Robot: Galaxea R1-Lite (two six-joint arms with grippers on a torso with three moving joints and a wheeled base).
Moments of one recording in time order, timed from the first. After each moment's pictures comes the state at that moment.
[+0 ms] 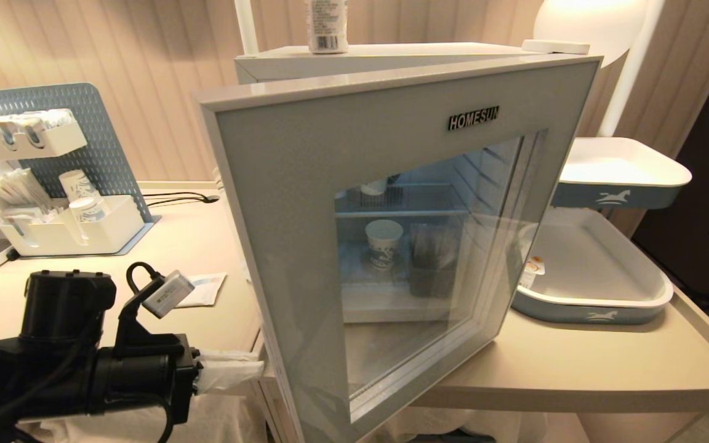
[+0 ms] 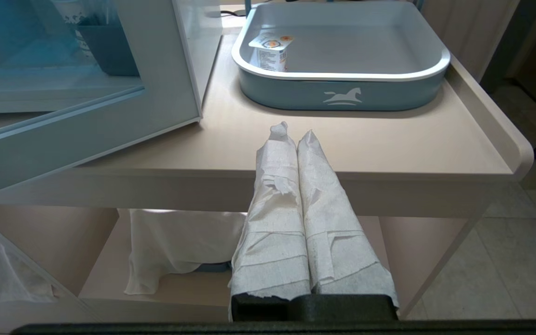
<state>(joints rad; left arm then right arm) -0.18 1.54 -0.46 -0.47 -0.84 0.05 0.00 0.00 0.00 0.01 0.00 -0.01</state>
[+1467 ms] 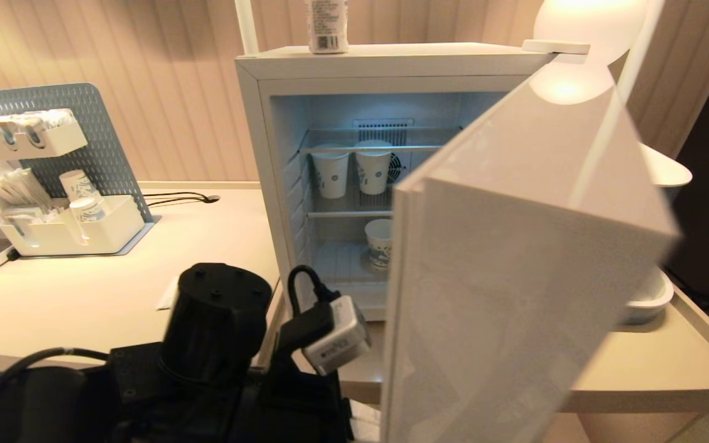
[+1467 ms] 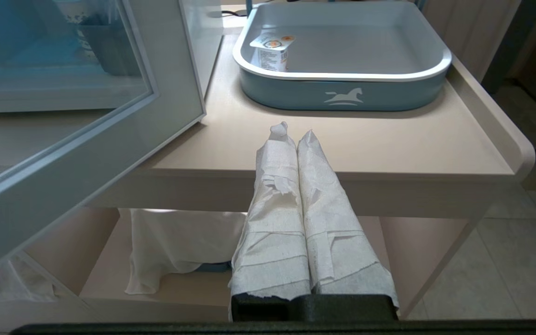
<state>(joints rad) -0.87 1.61 -0.68 -0.46 -0.60 0.05 0.01 0.00 0.00 0.01 0.00 -0.01</state>
